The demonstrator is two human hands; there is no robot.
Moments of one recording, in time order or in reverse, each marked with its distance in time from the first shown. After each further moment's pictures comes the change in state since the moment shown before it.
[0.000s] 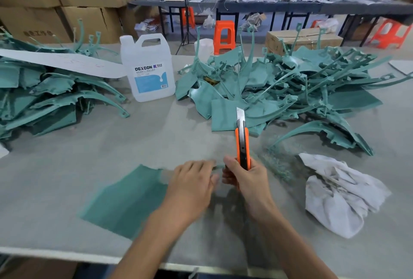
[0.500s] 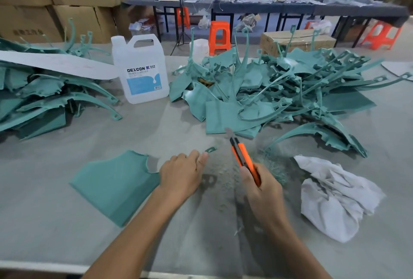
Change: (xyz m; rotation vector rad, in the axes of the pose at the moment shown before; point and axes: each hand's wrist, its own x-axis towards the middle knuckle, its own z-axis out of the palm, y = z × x) left_hand 0.053 -0.027 0.034 0.030 -0.060 -0.228; right_hand -0.003 0.012 -0.055 -0.772 0.113 -0.347
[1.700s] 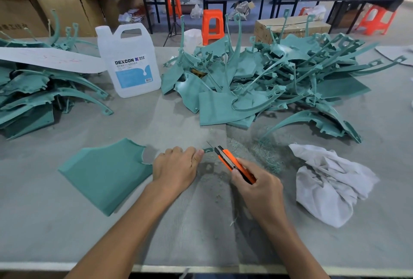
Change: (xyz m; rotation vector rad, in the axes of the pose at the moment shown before) left_hand 0.005 -0.006 0.009 0.150 0.004 0.066; right_hand -0.013 -0.014 -0.007 -0.194 0.004 0.051
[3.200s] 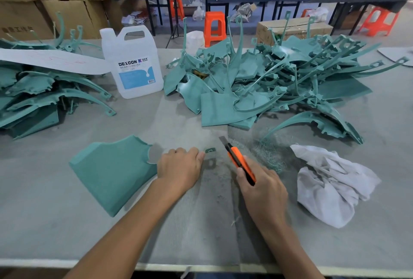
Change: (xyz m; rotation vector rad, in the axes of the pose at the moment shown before) left_hand -0.003 0.009 -0.013 0.031 -0.067 -0.016; right_hand -0.003 0.003 0.008 -0.220 0.144 -0.080
